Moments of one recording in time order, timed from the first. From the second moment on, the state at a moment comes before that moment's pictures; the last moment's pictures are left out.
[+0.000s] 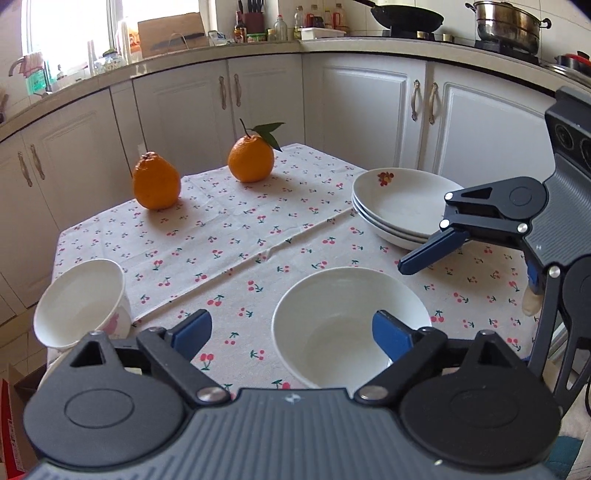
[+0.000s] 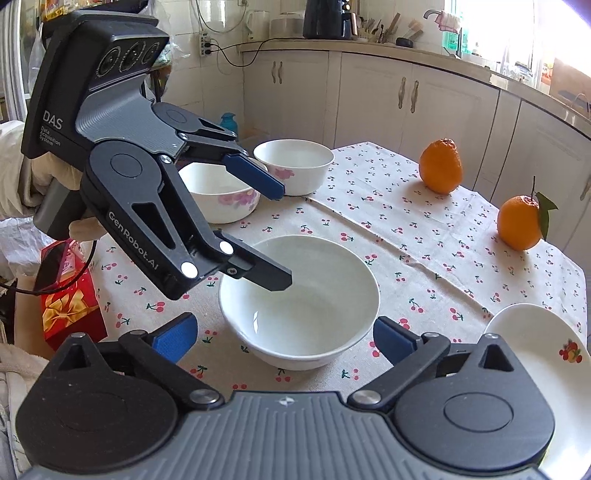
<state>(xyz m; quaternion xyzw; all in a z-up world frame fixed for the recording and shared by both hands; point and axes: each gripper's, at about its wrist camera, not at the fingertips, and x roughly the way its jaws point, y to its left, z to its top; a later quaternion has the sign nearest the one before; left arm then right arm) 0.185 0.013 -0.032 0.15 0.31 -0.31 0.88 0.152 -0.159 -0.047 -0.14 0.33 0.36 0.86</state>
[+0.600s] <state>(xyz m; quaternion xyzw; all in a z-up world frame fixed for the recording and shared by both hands) 0.140 0.095 -0.027 0.16 0.26 -0.24 0.92 0.157 -0.117 -0.020 -0.17 0.32 0.36 0.86</state>
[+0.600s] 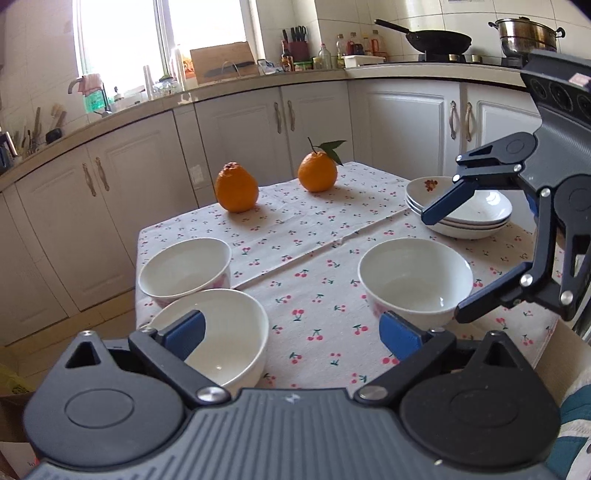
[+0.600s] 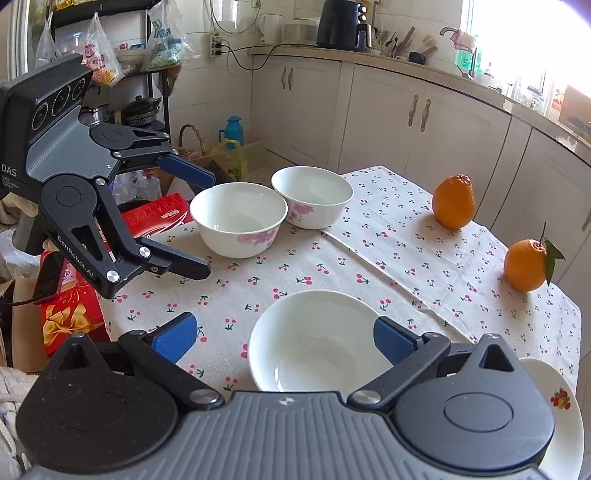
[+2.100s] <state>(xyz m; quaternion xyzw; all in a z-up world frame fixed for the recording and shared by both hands) 0.182 0.173 -0.076 0.07 0.29 -0.25 0.92 0.279 0.006 -0.031 -0.15 0.40 0.40 0.81</state>
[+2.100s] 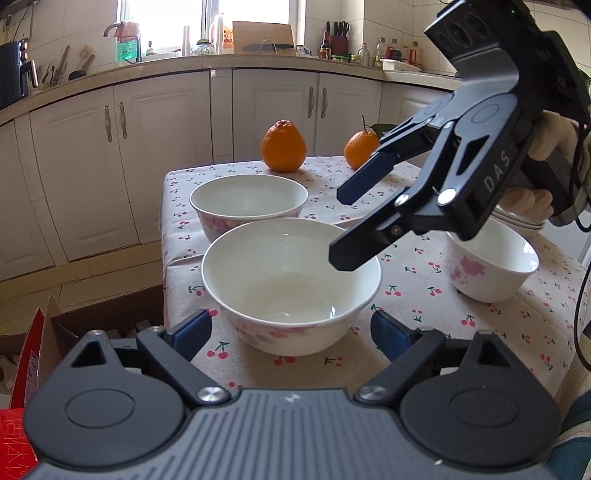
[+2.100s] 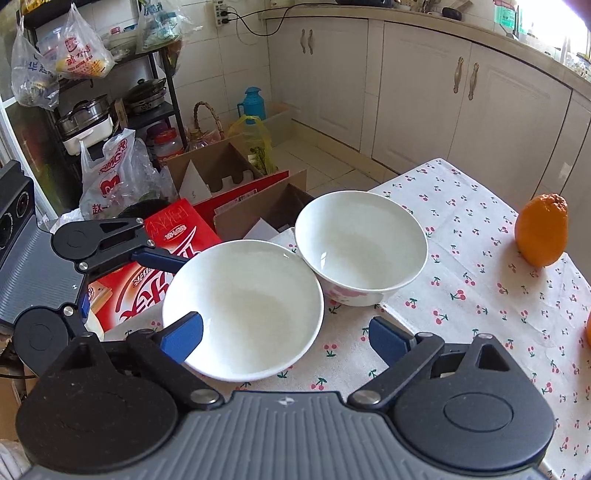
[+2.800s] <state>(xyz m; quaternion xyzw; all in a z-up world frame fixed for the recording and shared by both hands) 0.185 0.174 -0.076 0.07 0.29 -0.26 0.92 0.319 0.024 -0.053 -0.11 0.46 0.42 0.78</state>
